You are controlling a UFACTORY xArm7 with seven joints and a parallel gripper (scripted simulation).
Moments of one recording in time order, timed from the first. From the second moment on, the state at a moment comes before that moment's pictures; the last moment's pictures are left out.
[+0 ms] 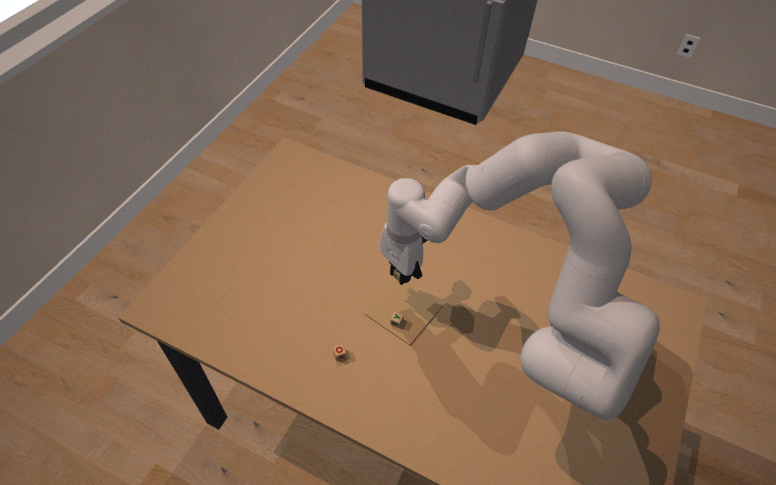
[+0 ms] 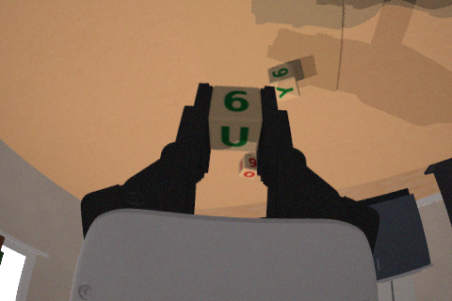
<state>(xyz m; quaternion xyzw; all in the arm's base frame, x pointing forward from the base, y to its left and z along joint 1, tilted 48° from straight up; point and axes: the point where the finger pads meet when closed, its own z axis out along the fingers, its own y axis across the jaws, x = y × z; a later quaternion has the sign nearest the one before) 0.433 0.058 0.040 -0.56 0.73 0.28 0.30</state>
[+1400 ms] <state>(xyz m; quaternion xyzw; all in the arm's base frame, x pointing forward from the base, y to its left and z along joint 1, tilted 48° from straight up) 0.418 0.057 0.033 -0.82 0.40 0.13 0.39</state>
